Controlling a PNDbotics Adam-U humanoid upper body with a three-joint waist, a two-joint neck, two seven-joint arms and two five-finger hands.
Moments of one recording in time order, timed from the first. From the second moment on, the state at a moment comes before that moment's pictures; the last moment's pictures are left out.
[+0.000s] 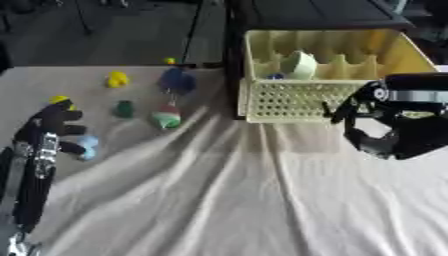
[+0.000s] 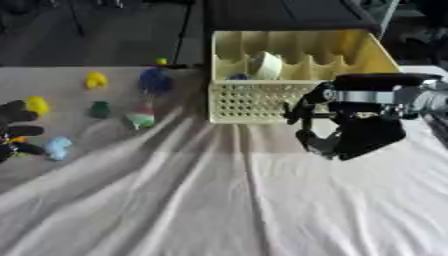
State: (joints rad) left arm -0.31 0.29 -0.08 -1.98 -0.24 0.12 0.21; right arm -0.82 -0.81 0.24 -1.76 0.38 0.13 0.91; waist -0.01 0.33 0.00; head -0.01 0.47
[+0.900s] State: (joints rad) left arm -0.31 0.28 -0.09 -1.98 -0.25 0.12 0.20; right arm -0.85 -0.79 0.24 -1.67 0.40 0.12 0.88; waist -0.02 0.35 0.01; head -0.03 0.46
